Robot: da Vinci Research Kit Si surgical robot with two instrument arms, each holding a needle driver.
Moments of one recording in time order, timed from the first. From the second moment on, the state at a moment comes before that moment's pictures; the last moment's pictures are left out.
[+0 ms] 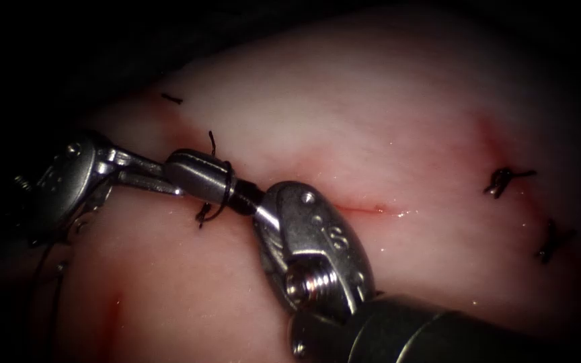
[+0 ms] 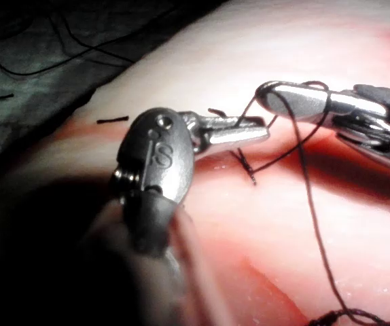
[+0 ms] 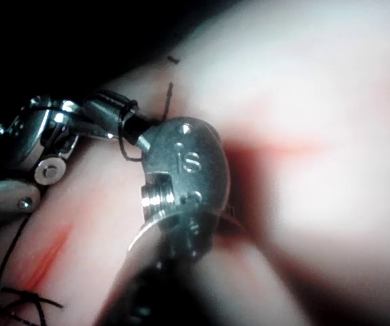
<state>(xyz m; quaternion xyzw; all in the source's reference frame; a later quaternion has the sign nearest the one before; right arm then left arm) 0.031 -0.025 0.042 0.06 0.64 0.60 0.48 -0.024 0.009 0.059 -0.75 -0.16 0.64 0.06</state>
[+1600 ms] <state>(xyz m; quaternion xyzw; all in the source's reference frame) 0.033 -0.025 0.048 0.08 0.46 0.76 0.45 -0.026 0.006 0.058 -0.72 -0.10 0.68 0.07</state>
